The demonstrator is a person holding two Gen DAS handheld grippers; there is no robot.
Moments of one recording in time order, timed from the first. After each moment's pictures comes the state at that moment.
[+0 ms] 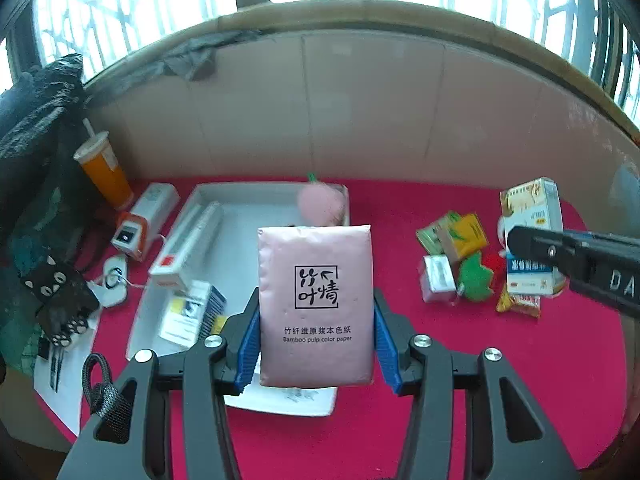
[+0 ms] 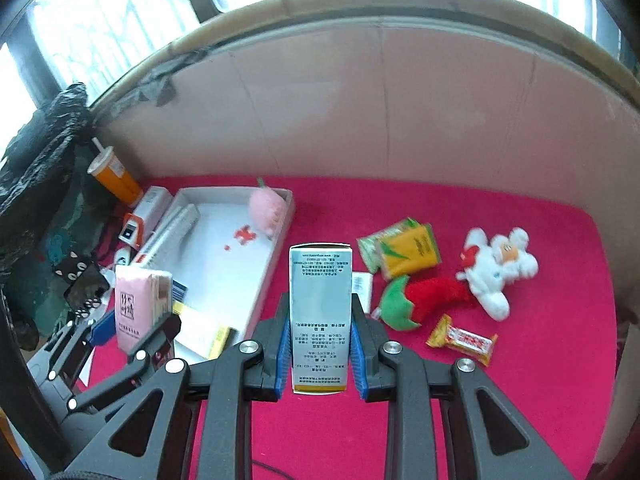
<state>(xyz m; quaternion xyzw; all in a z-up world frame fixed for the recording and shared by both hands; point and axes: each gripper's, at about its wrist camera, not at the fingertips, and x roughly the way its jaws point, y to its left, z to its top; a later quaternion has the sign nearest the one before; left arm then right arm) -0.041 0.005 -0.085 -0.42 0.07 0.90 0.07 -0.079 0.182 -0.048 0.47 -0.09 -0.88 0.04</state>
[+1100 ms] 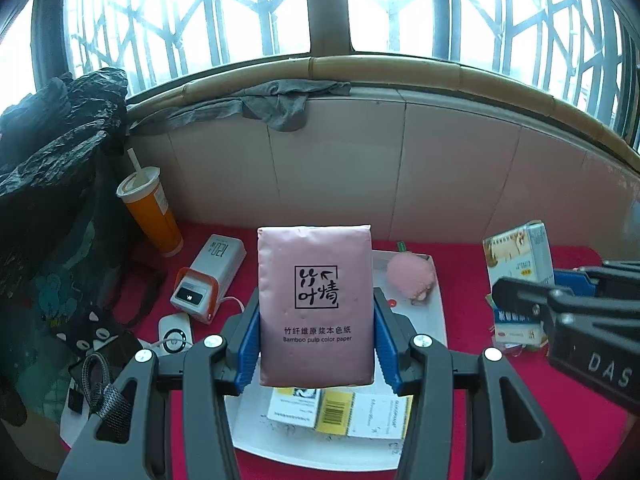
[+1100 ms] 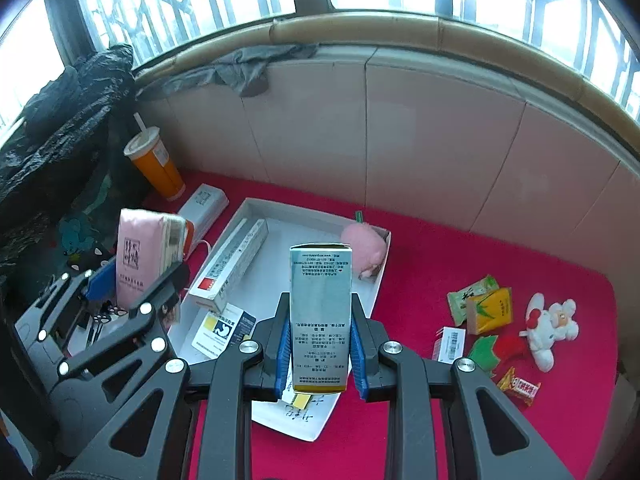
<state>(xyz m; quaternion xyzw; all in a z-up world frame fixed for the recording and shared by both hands) -0.101 -0.105 -0.044 -0.36 0.07 0.93 0.06 -0.135 0.046 -0.020 0.47 -0.03 -0.88 0.07</state>
